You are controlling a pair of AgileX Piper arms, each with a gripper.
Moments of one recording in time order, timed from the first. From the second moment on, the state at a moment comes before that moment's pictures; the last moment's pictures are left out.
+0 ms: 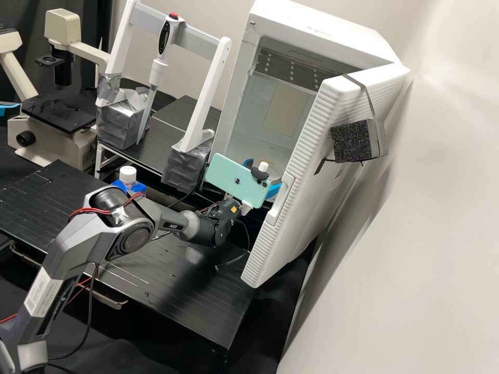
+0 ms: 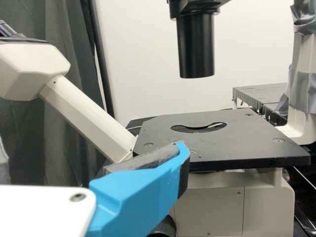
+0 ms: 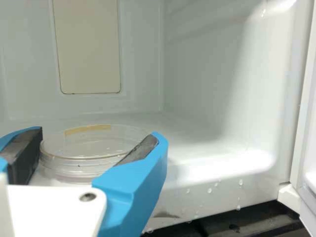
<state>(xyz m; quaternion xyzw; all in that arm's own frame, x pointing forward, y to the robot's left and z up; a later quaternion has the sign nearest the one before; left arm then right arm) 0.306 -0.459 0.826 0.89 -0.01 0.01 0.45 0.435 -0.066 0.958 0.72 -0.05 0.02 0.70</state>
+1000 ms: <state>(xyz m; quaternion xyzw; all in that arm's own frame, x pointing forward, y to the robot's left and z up) 0.306 -0.459 0.826 0.89 -0.01 0.01 0.45 0.376 -0.049 0.984 0.72 -0.05 0.06 0.69</state>
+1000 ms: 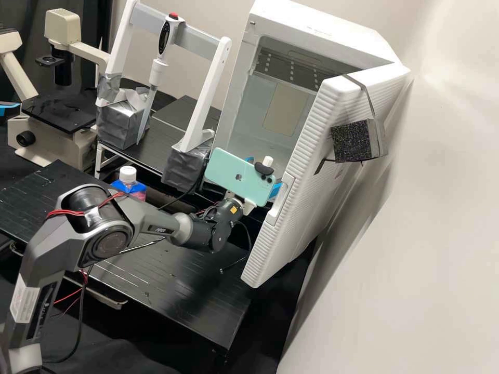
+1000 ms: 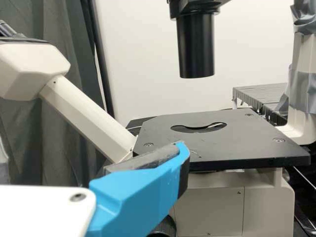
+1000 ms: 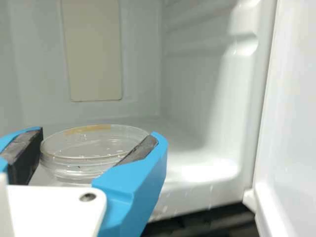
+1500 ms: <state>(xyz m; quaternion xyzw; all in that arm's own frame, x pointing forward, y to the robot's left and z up) 0.306 -0.459 0.826 0.89 -0.01 0.01 0.45 0.275 -0.045 0.942 0.73 -0.04 0.09 0.68</state>
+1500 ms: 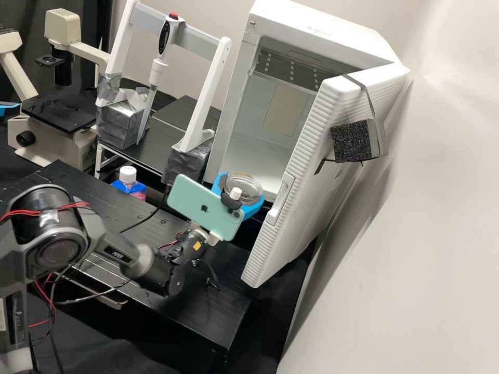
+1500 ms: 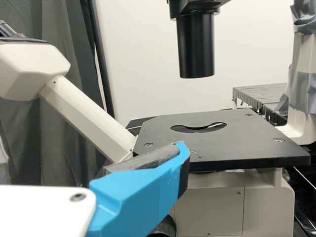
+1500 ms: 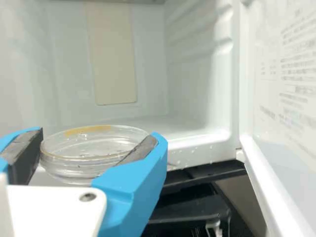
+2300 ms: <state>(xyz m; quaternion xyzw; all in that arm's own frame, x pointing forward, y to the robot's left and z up) 0.306 -0.459 0.826 0.89 -0.01 0.01 0.45 0.200 0.073 0.836 0.69 0.23 0.10 0.68</state>
